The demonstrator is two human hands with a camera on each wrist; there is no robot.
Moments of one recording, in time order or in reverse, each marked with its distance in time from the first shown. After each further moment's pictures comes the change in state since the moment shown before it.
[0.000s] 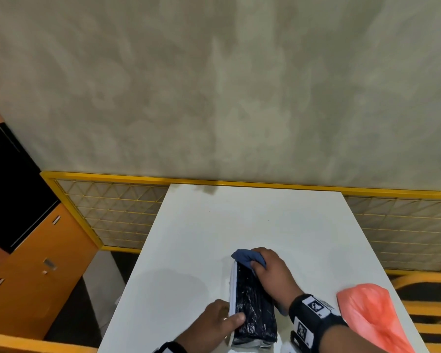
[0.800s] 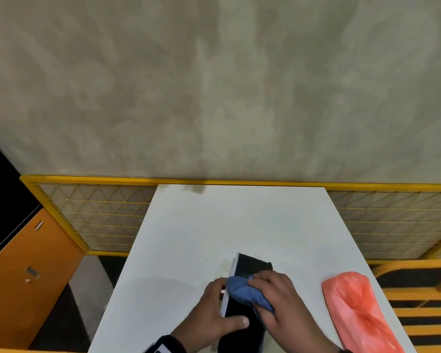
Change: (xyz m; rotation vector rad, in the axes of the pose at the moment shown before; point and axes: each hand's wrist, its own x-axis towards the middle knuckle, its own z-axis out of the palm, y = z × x) left_hand -0.005 0.013 0.011 -0.037 0.141 0.305; right_hand -0.102 -0.011 -0.030 -0.268 0.094 -0.489
